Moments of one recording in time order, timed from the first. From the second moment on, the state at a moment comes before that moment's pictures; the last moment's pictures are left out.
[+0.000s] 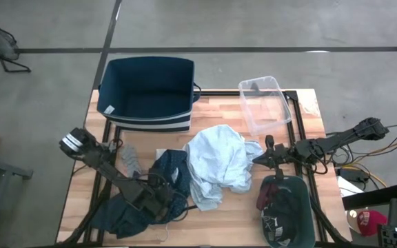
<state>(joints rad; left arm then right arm) -0.67 1.75 0.98 -0.63 -0.46 -0.61 0.31 0.38 0.01 0.25 0.18 0.19</state>
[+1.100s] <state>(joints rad) -0.66 1.53 1.38 -1.30 -0.86 -0.60 0.31 0.38 0.01 0.24 0.18 0.21</state>
